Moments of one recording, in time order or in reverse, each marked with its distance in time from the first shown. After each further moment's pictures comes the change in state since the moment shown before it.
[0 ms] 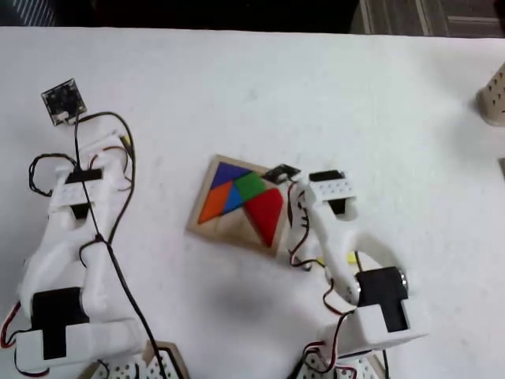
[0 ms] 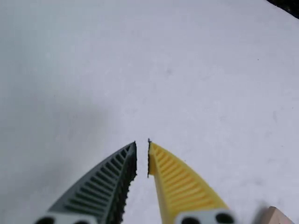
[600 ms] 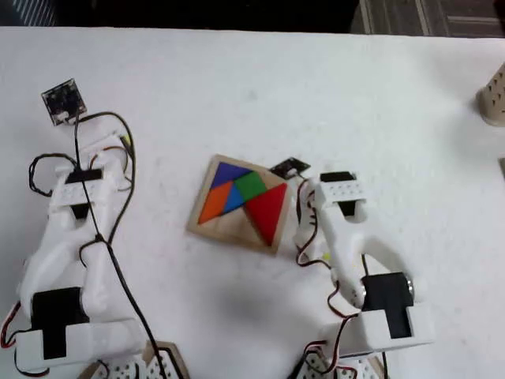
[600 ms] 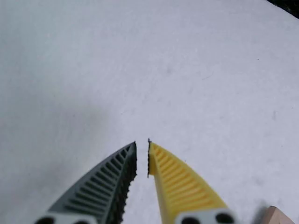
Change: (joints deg) left arm 0.0 0.0 0.0 0.0 0.0; right arm 1.9 -1.1 0.4 -3.1 1.2
